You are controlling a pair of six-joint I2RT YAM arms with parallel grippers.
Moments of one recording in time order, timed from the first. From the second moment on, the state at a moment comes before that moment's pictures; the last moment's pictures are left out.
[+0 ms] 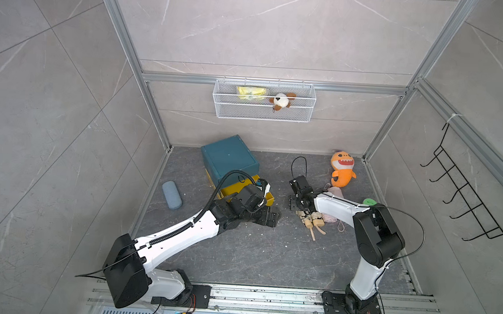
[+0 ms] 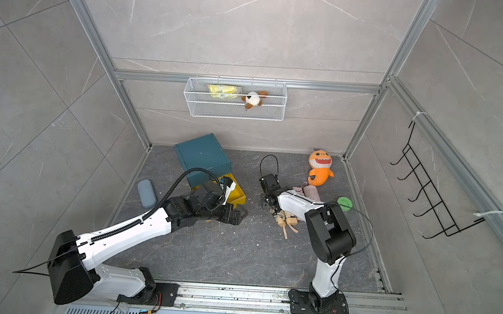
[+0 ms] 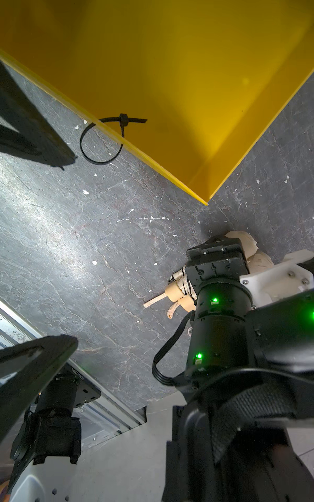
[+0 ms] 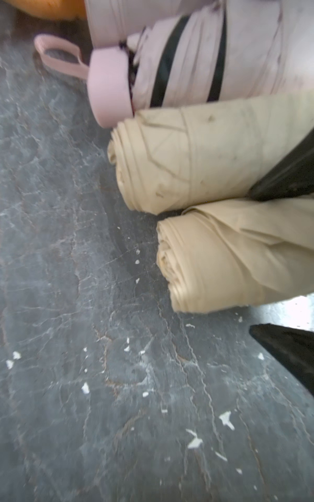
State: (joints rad) left arm -0.88 1.33 1.08 -0.49 0.06 -0.53; right arm 0.49 1.87 1.18 -0.44 0.29 0.37
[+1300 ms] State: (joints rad) left arm -0.67 1.12 1.05 -0.55 0.25 -0.53; right arm 0.53 1.38 1.16 -0.35 -0.24 0.52
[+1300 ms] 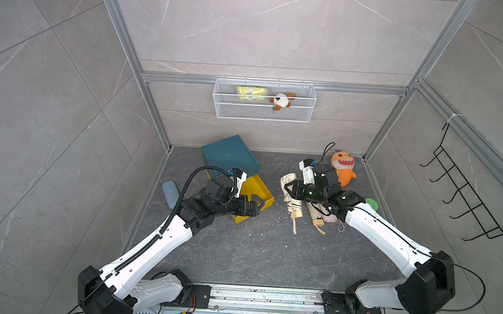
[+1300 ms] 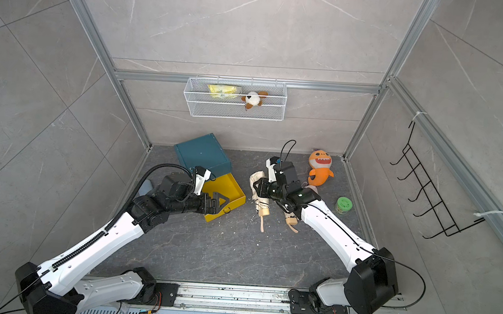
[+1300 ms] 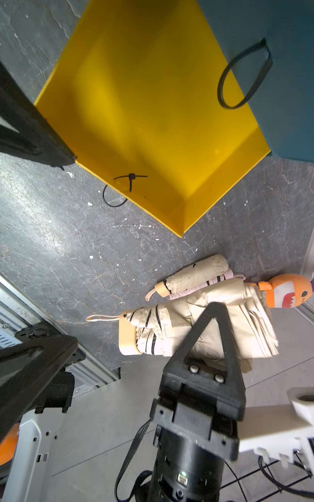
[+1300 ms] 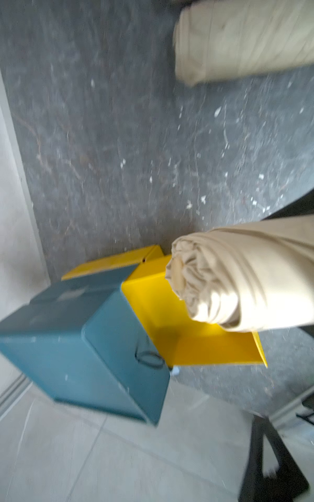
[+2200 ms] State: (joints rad) left arm -0.55 1.05 0.91 -0.20 0.43 -0.63; right arm 0.64 1.57 1.12 0.43 -0.55 1.02
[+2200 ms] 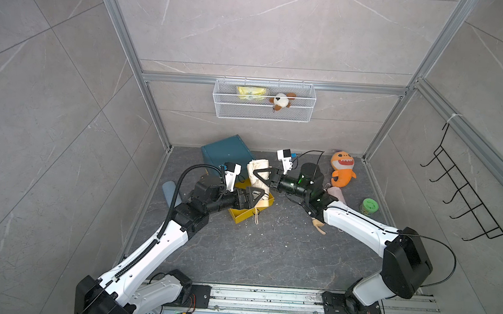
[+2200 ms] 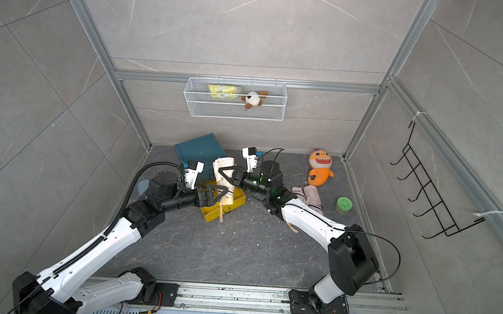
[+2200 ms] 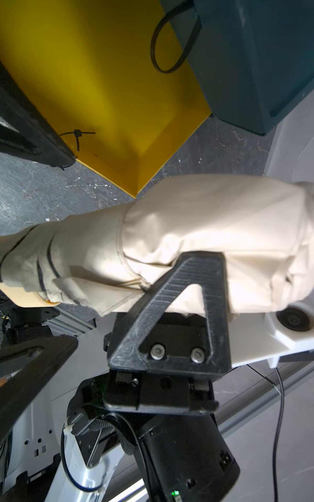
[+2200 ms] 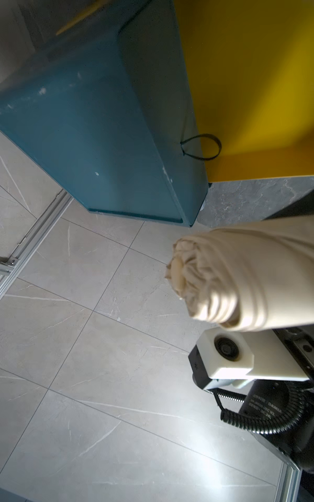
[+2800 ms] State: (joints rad) left arm -0.53 1.11 0.89 -0.02 0.54 -0.70; right arm 0.64 1.59 1.09 0.65 -0.61 1.16
